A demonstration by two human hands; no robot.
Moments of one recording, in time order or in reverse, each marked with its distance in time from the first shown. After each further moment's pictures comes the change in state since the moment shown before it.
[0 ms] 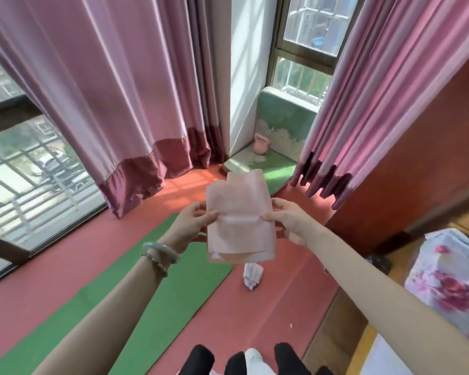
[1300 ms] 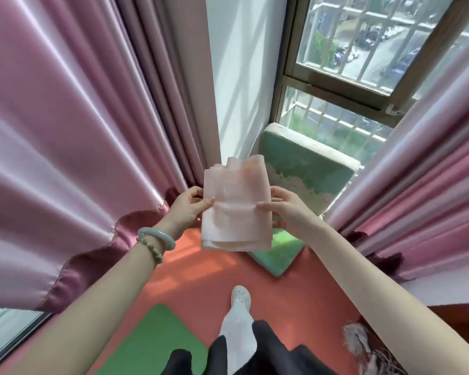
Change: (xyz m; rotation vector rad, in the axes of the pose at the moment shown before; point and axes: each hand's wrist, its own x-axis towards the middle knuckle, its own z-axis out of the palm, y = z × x) left_hand 0.627 0.232 -0.066 -0.010 -0.022 0.037; right_hand 0.555 -0.285 -0.161 0.085 0.015 -0.098
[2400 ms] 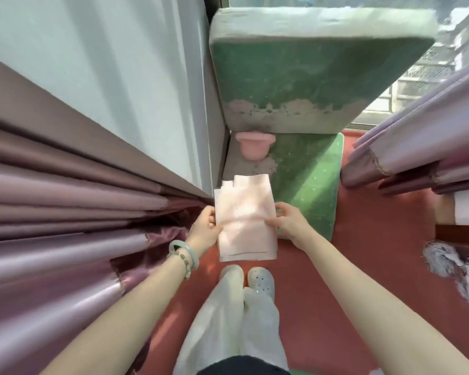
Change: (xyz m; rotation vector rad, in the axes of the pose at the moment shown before) left_hand 0.480 -0.244 -0.025 0.651 -0.412 -0.253; right_hand 0.420 0.266 -0.059 0.287 0.569 0.462
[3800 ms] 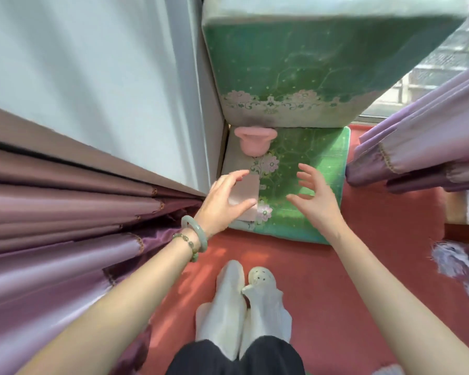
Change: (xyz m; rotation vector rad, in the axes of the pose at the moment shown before) left_hand 0.038 0.057 0.010 0.300 -0.045 0.446; right_hand 0.026 -0.019 -0.042 -0.222 0.236 -0.419
